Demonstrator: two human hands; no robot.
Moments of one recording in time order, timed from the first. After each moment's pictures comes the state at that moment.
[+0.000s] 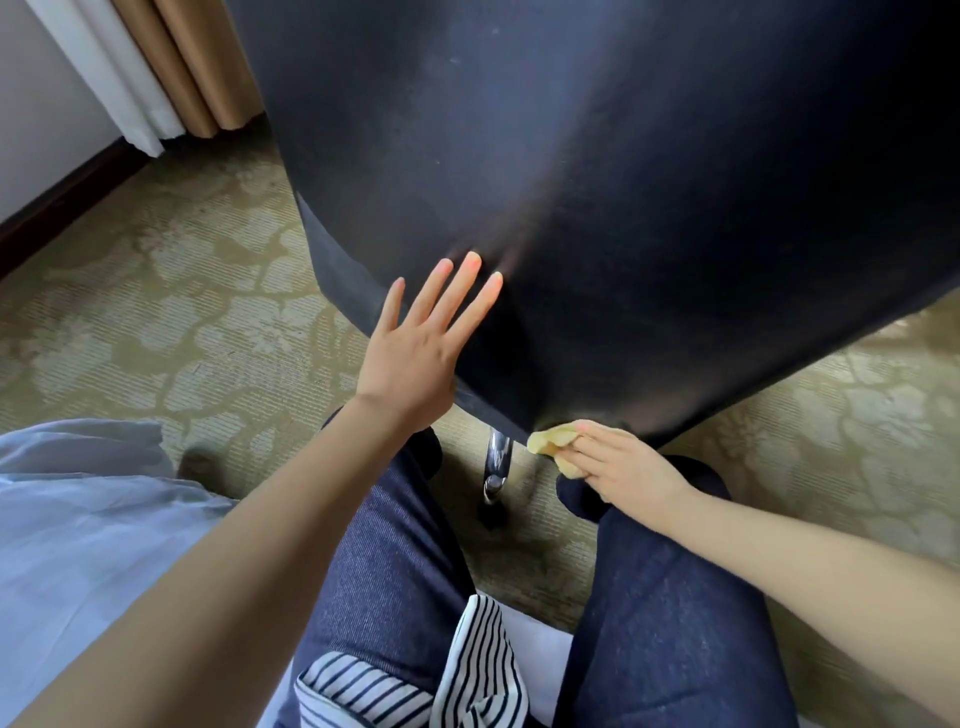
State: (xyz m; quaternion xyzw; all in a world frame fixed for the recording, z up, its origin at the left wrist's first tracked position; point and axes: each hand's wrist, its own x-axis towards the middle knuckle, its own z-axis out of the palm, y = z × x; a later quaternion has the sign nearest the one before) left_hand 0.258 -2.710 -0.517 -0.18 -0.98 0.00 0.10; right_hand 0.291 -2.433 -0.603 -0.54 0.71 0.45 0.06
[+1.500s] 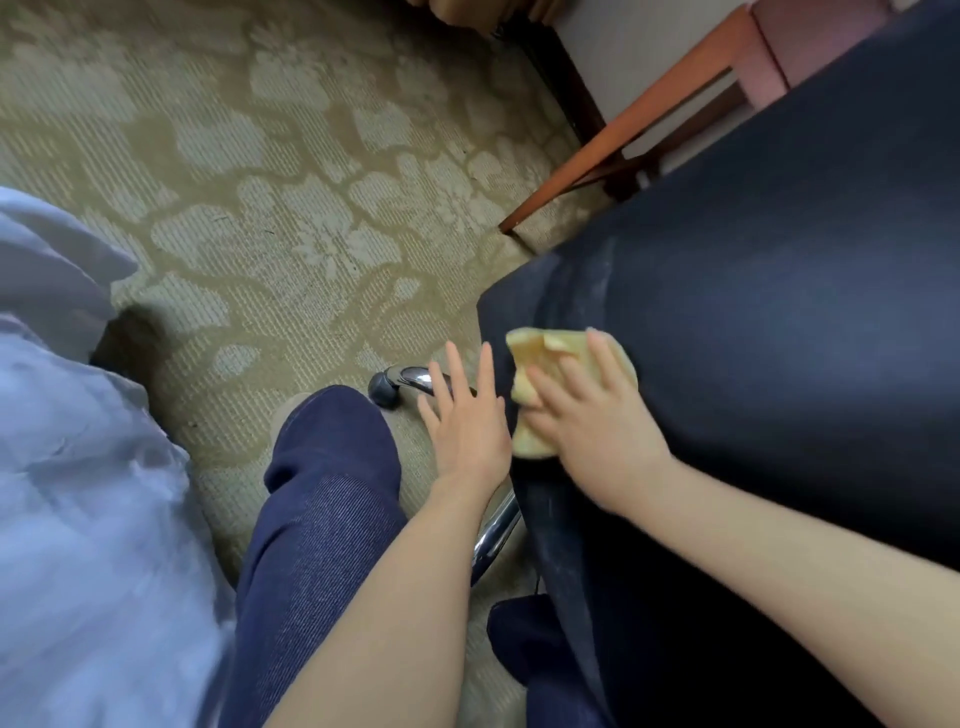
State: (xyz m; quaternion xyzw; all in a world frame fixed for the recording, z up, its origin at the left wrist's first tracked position) left_hand 0.170 -2.787 -0.669 0.28 -0.81 -0.52 -0.06; right_hand 0.123 -2.725 -0.552 -0.51 0.67 0.53 0.09
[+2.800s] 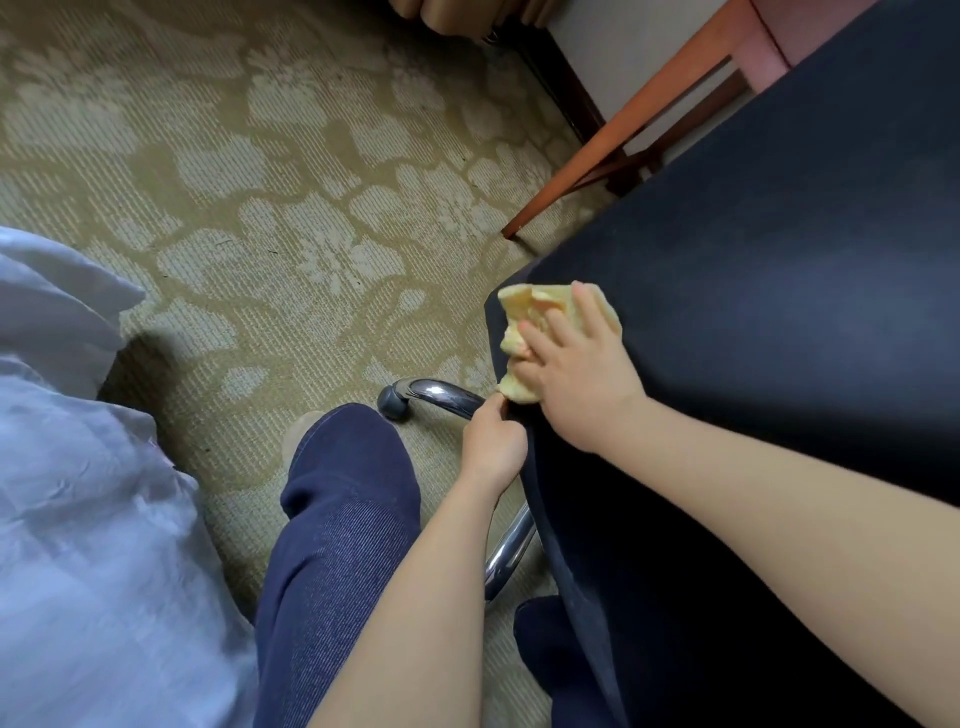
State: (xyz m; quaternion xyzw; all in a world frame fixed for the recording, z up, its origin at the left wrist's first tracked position) left_hand 0.159 -2.791 -0.669 0.33 -0.51 -0.79 -0.07; right_hand 0.089 -2.768 -0.568 -0.49 0.69 0.53 0.04
